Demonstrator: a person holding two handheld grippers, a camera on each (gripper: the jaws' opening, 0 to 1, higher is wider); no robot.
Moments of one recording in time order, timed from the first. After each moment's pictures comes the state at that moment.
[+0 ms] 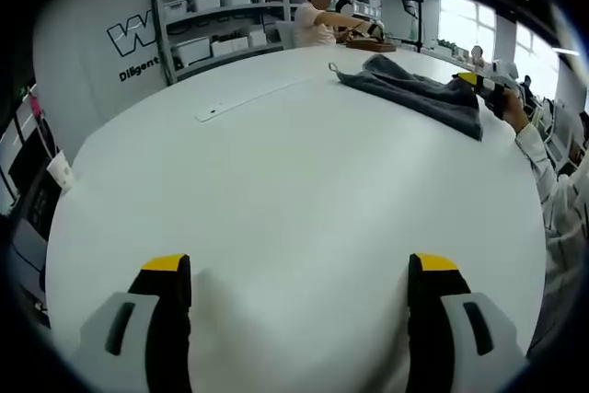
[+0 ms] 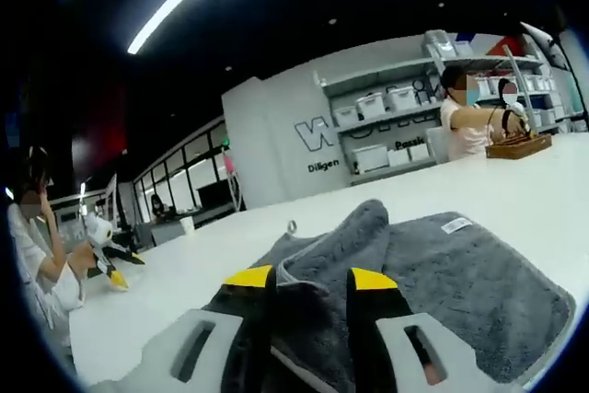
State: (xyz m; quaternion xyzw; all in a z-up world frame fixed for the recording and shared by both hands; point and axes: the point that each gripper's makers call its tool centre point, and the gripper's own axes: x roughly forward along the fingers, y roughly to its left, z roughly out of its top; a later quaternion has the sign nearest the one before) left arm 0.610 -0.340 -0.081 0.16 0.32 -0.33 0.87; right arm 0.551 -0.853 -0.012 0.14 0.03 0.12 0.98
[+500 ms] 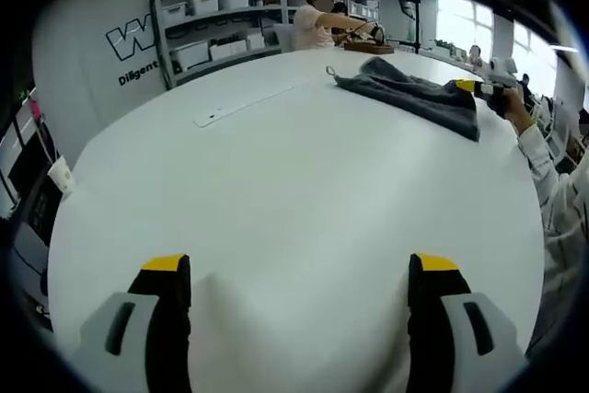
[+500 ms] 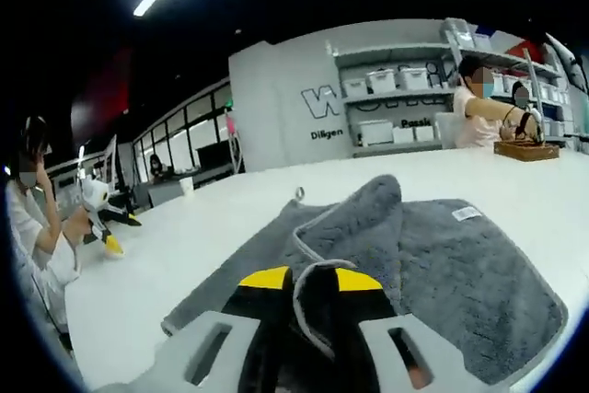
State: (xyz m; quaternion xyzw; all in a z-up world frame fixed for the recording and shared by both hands) left arm 0.608 -0.342 -0.073 0.16 0.31 -0.34 0.87; right arm 0.554 -0.823 -0.029 0.07 0.12 0.13 0.98
